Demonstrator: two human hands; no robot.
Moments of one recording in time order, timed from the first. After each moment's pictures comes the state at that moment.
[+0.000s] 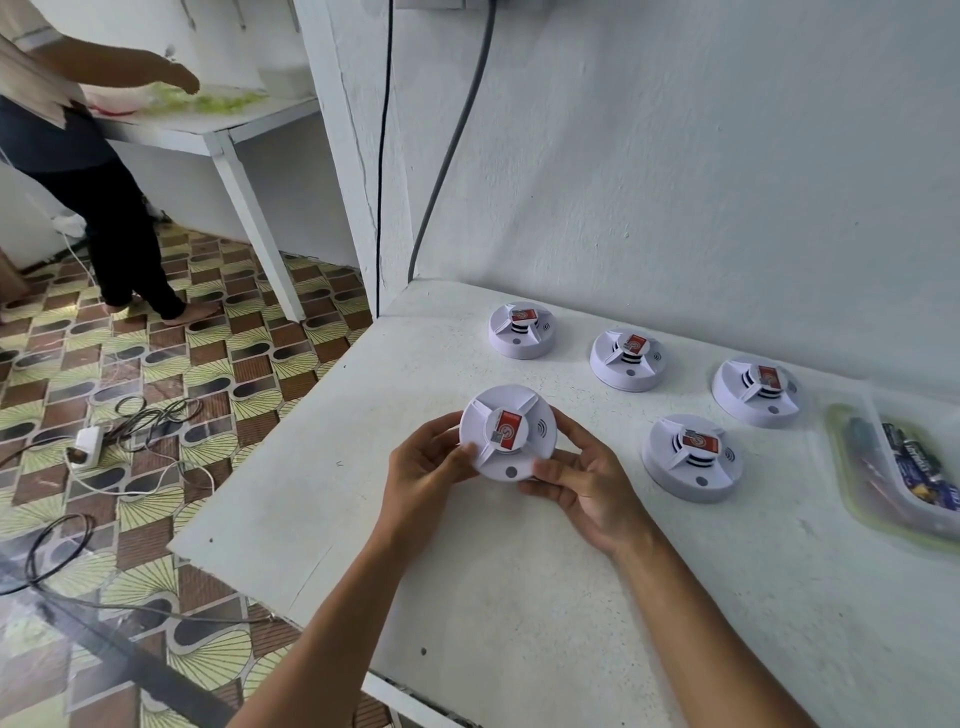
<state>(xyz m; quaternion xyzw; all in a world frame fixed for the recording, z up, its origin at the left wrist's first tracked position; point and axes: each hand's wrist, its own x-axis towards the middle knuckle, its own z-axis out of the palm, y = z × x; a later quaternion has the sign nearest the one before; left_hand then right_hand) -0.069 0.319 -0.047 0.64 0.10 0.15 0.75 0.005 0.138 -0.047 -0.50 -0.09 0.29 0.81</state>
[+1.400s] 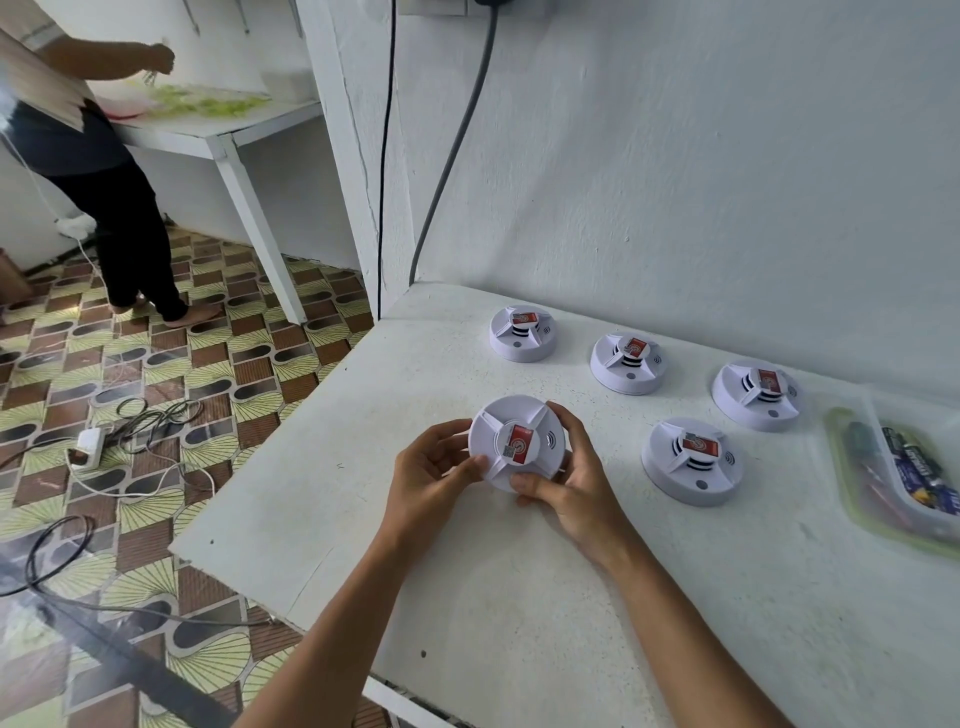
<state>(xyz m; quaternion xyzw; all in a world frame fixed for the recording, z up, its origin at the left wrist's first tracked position) -0.070 0.317 -0.047 0.67 0.09 0.14 0.72 -0.006 0.149 -0.053 -0.63 -0.16 0.18 0.74</state>
